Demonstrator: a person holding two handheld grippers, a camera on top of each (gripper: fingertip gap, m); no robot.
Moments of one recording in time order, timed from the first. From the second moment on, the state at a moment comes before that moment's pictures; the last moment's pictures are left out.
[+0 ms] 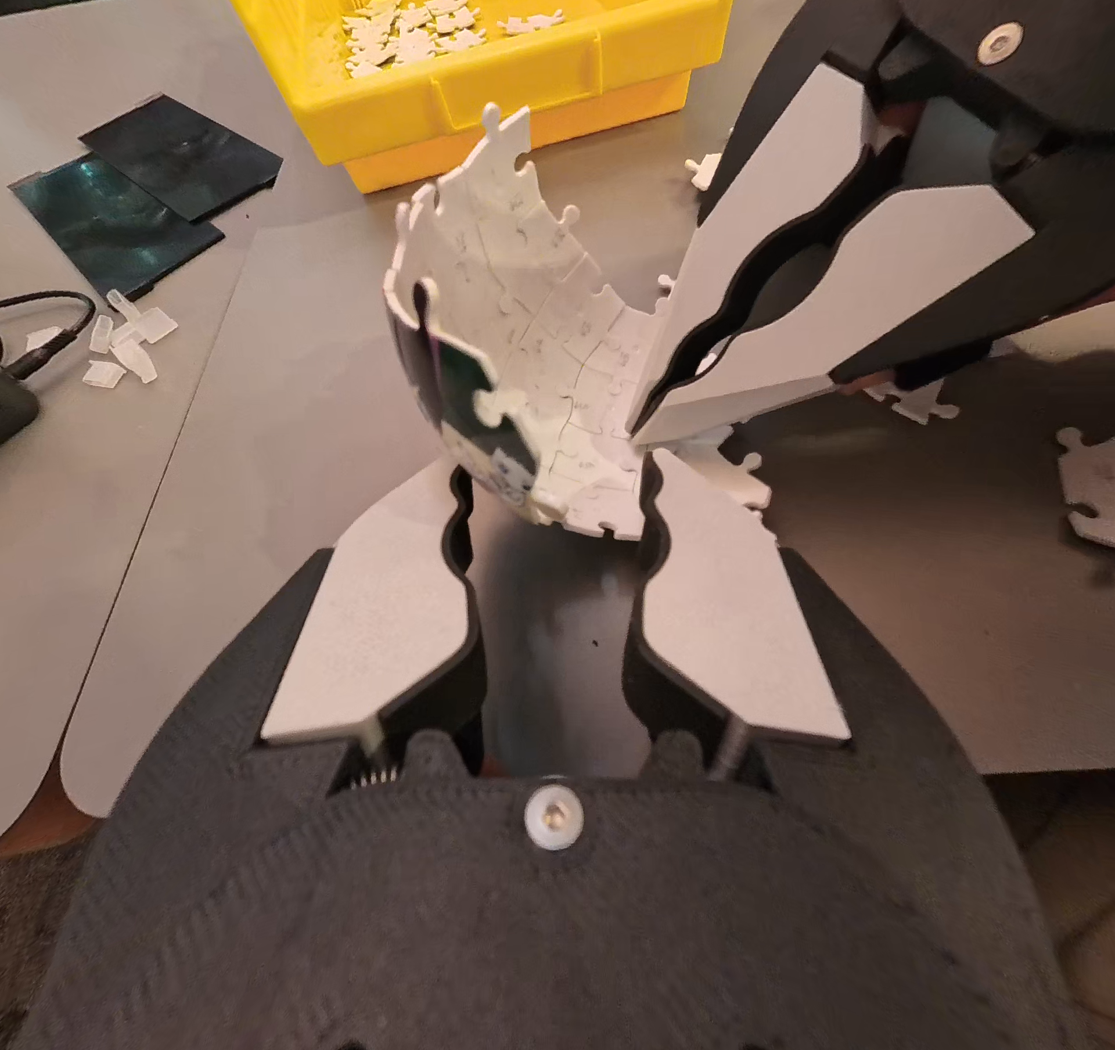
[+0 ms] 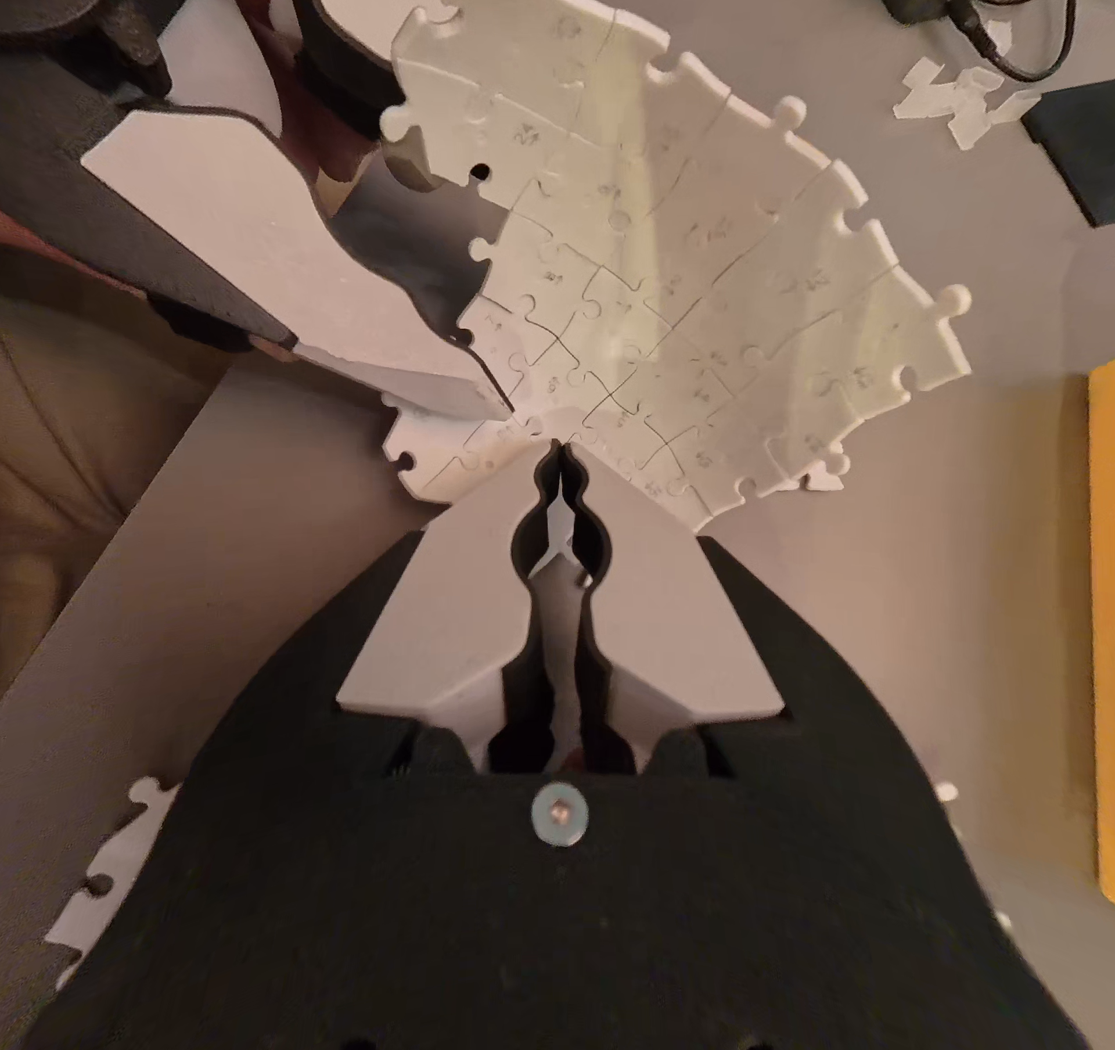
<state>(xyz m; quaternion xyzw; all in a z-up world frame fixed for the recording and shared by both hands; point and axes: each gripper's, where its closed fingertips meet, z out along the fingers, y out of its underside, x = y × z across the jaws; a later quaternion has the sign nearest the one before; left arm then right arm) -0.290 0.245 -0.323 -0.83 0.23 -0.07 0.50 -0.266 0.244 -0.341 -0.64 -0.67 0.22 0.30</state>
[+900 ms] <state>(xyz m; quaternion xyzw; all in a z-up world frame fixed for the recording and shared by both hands) -0.294 0.243 -0.325 -0.84 0.20 -0.11 0.50 -0.229 0.257 -0.319 -0.70 -0.59 0.27 0.30</state>
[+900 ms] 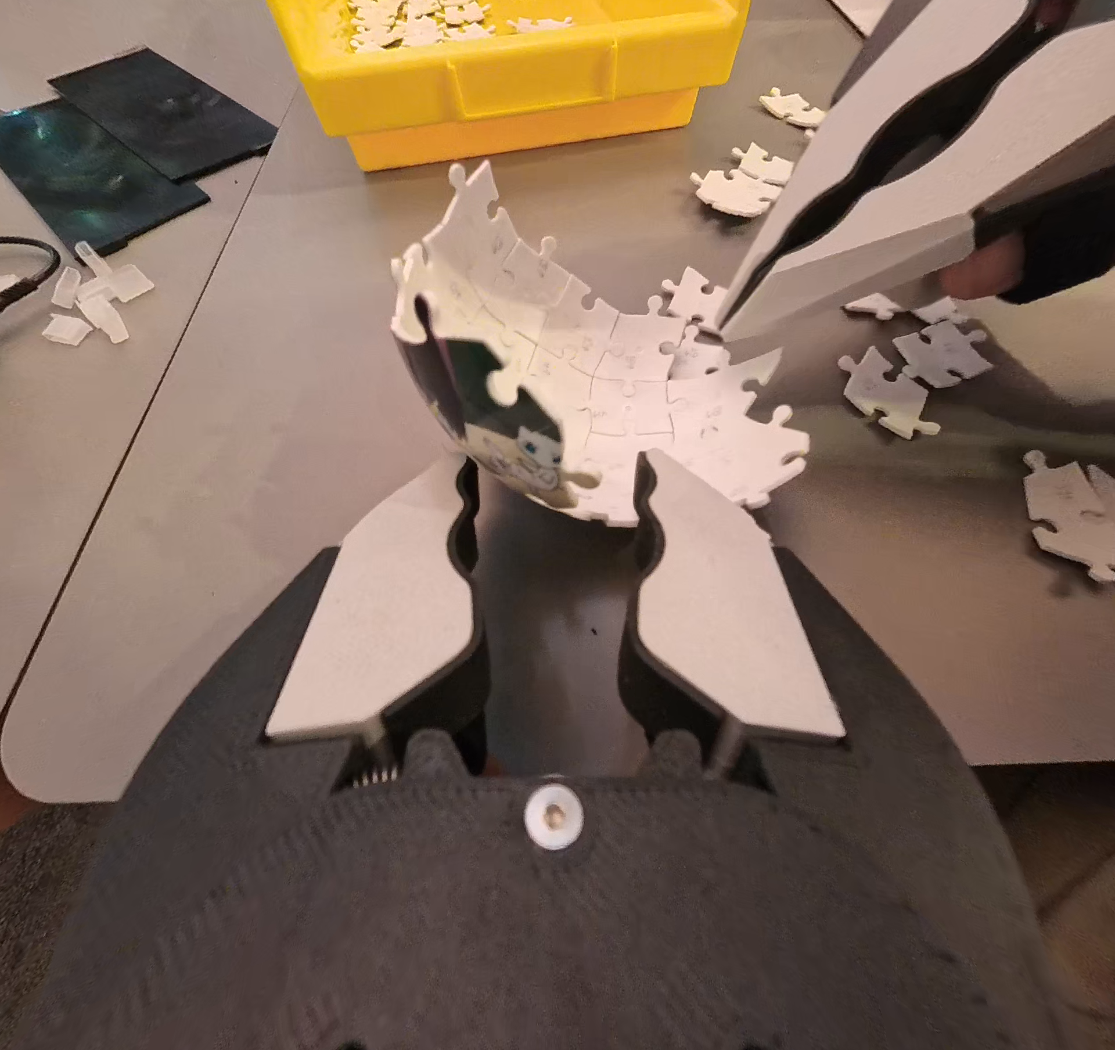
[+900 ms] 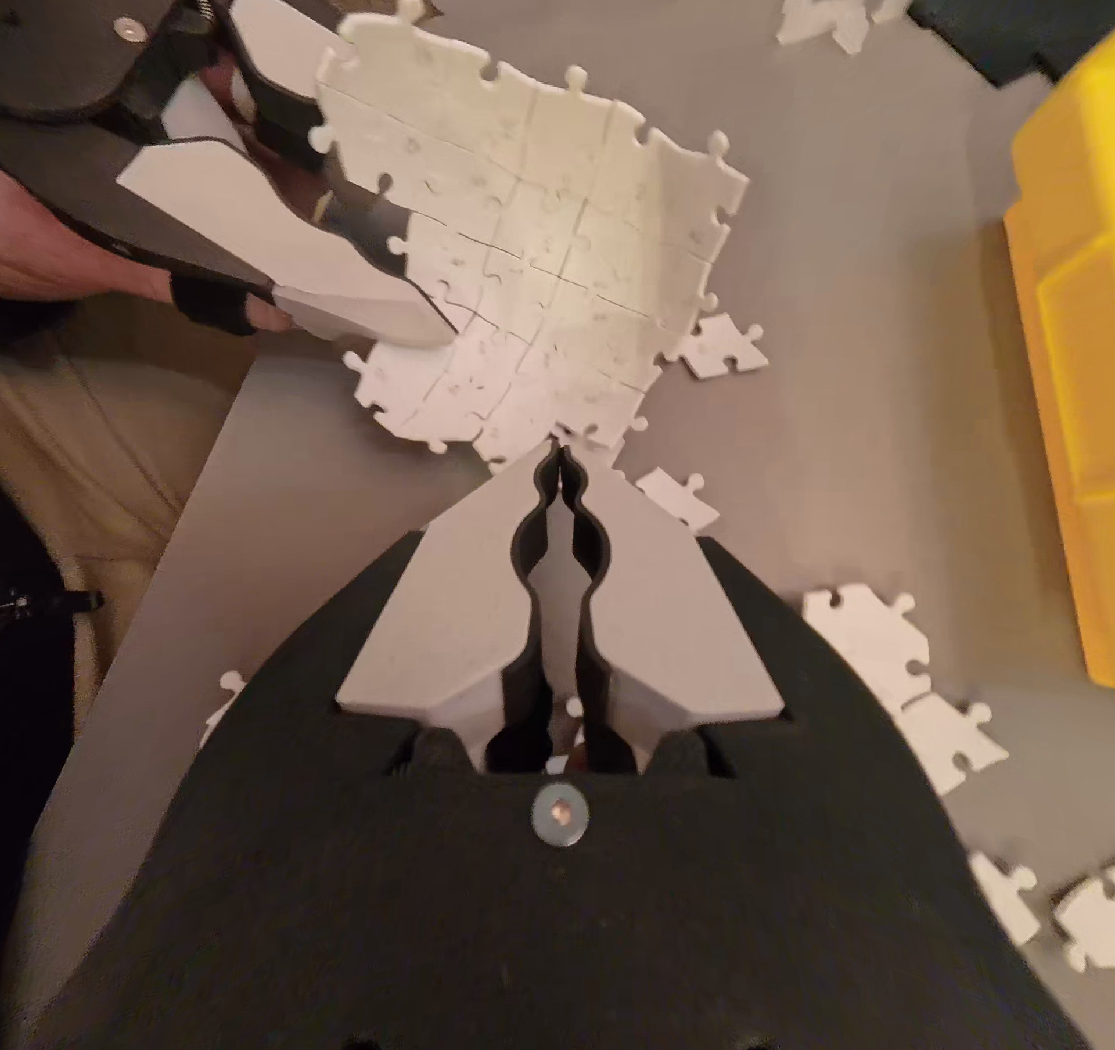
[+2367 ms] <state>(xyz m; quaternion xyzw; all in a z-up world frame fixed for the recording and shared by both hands) -0.307 0.239 -0.288 -0.87 0.15 -0.26 0.38 -0.249 0.247 -0.322 -0.81 -0.39 0.41 0.19</state>
